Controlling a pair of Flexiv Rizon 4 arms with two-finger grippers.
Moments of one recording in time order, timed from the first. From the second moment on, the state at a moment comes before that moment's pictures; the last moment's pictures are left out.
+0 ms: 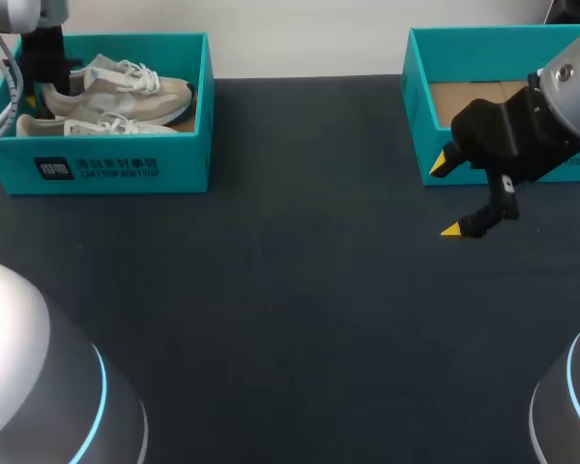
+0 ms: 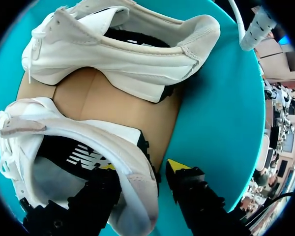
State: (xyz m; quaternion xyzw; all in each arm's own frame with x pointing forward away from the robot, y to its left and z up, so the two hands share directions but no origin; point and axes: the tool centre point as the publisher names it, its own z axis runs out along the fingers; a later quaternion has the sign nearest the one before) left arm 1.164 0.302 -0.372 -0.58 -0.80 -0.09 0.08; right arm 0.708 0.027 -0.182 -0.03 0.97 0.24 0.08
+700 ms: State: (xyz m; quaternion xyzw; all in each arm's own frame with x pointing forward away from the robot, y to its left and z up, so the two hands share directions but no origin) left arm 1.157 0.283 -0.297 -0.61 -0.79 -0.03 0.02; right arm 0.708 0.027 -0.182 -0.03 0.97 0.24 0.08
